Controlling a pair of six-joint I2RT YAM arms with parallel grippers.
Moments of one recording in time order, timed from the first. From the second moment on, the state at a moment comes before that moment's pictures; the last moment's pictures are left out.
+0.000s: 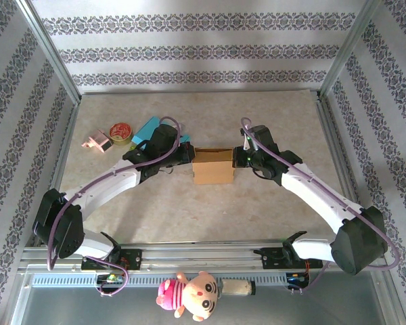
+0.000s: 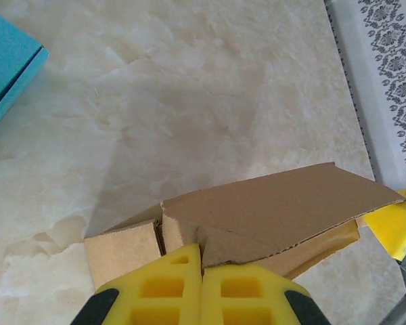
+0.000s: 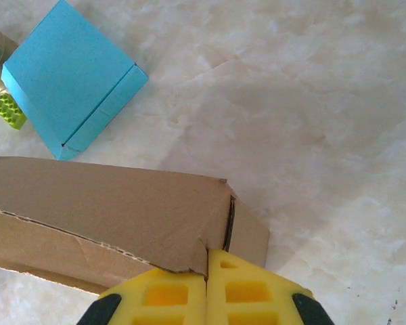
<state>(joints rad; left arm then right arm) -0.60 1.43 1.05 -0.30 0.12 -0.70 0.50 1.27 0.96 -0.49 -0.04 0.46</state>
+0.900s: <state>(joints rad) -0.71 1.34 0.95 -0.40 0.02 -0.77 0.45 1.07 0.81 -0.61 -0.21 0.47</state>
